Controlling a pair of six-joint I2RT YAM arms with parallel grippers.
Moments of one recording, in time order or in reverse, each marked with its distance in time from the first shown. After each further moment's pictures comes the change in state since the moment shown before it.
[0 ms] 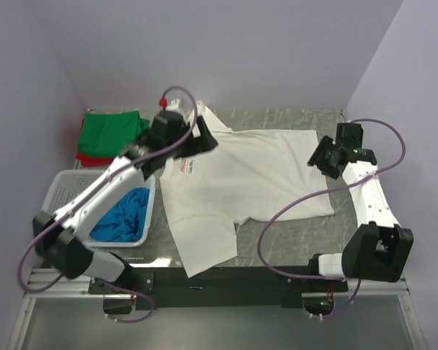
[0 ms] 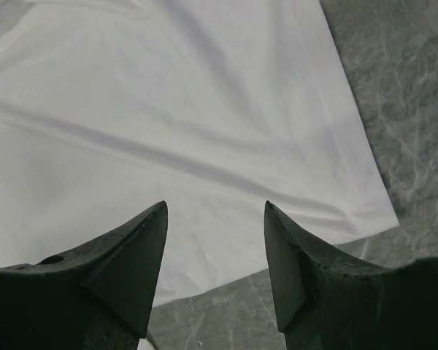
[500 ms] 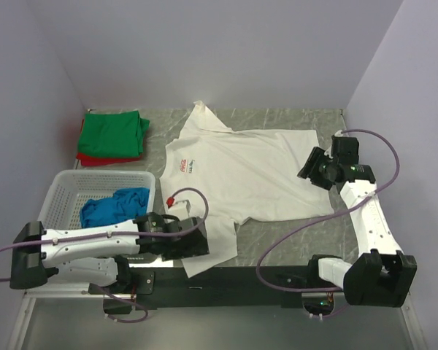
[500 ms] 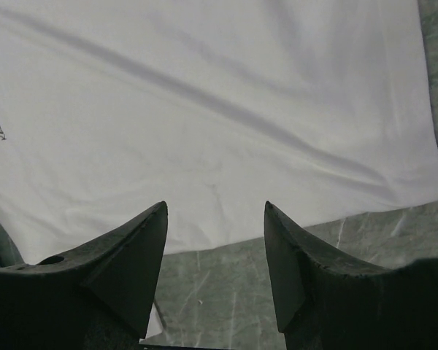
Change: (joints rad) left arm -0.701 -0.365 -0.600 -0.454 -0.238 -0.662; right arm 0.054 -0.187 -0.136 -0.012 -0.116 -0.024
